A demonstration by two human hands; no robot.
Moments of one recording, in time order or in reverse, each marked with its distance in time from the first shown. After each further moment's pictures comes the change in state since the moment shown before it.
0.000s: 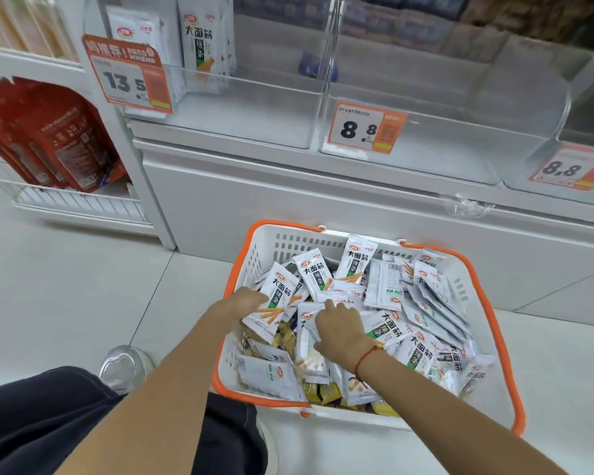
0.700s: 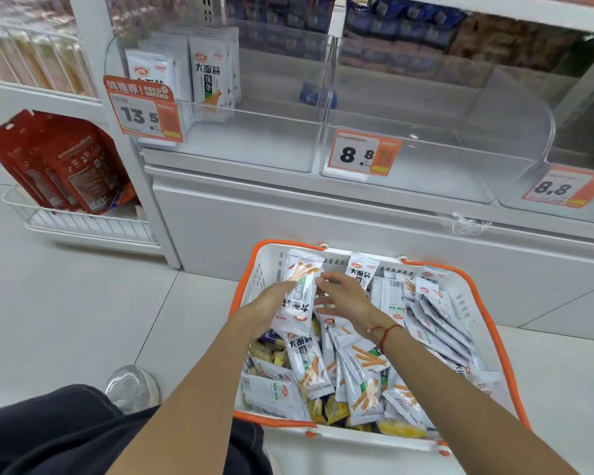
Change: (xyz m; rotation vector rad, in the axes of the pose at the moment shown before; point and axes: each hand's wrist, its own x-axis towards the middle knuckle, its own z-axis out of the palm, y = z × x) left_hand -0.028 0.044 0.019 -0.276 -0.152 0.115; right_hand 0.019 0.028 -0.055 1.739 0.099 0.180
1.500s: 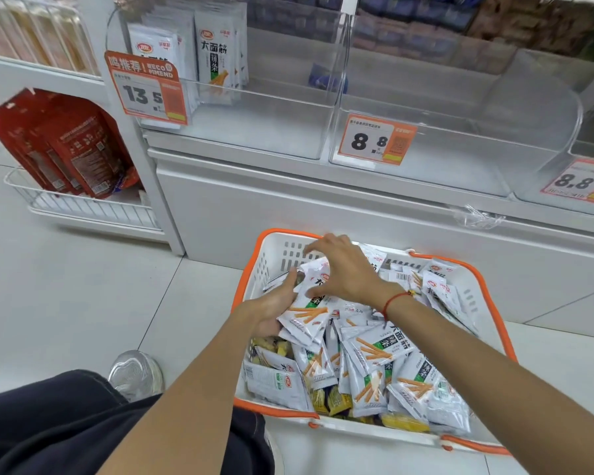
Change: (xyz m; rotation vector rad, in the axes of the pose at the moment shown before) left_hand -0.001 -0.009 -0.003 0.013 -0.204 -0.137; right_hand 0.024 -0.023 -0.004 -1.219 -0.032 -0.557
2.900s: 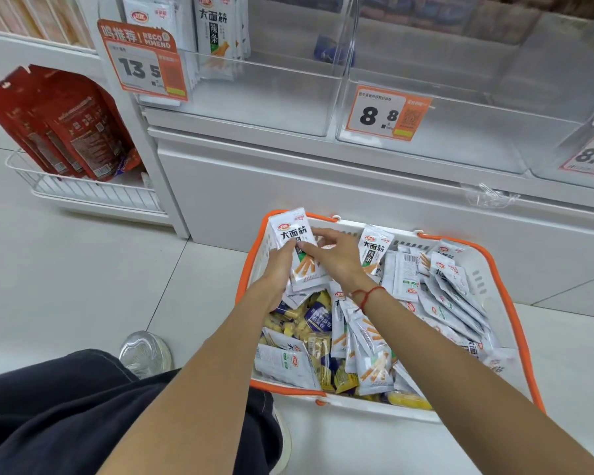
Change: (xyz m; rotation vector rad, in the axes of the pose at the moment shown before) left_hand 0.004 0.012 0.011 -0.290 0.416 0.305; right_hand 0.009 -0.024 0.035 0.901 0.290 0.437
